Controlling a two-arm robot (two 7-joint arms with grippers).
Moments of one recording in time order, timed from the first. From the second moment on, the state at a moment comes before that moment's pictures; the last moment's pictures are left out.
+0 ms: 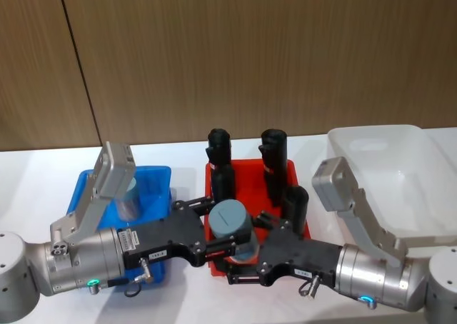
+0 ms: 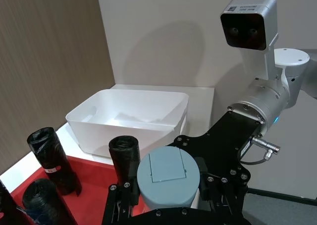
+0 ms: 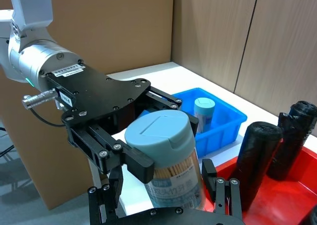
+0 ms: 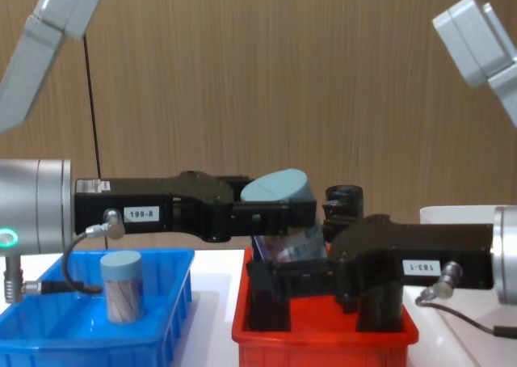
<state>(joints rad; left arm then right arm) -0.40 0.45 0.36 -1.45 -0.43 0.10 -0.95 0.25 0.29 -0.35 -1.58 0.19 0.20 0.74</state>
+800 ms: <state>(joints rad) -0.40 0.45 0.36 -1.45 -0.43 0.10 -0.95 0.27 0.27 -0.37 -1.56 0.22 0.19 0.75</state>
